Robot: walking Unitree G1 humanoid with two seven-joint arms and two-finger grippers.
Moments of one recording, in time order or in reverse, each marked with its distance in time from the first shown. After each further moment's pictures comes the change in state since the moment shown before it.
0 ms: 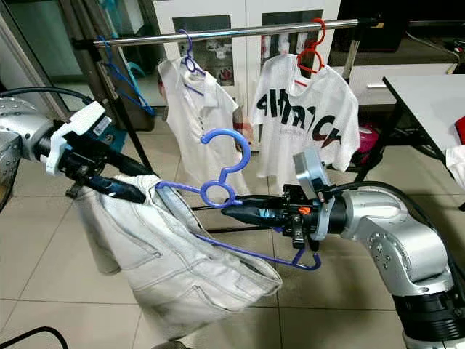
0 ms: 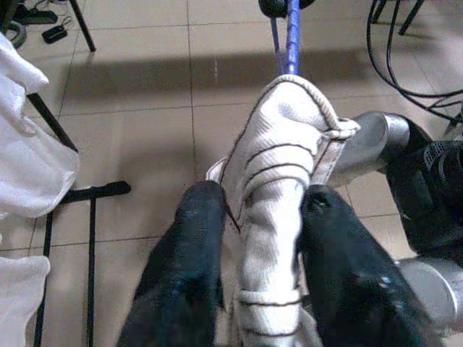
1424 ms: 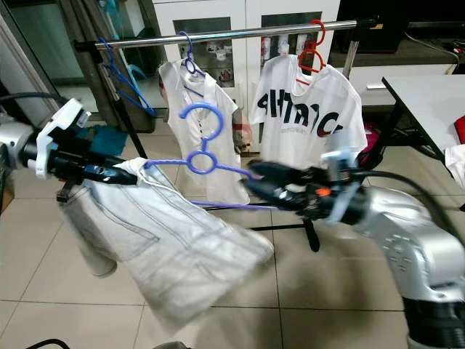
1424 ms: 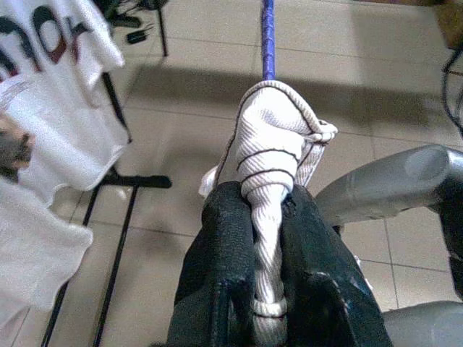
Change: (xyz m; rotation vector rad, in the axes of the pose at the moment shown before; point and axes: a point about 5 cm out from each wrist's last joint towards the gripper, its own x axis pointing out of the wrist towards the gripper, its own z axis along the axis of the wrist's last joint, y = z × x) left arm -0.024 -0.001 -0.035 -0.142 -0.090 0.228; right arm -0.028 -0.006 0.015 -0.021 -0.153 -0.275
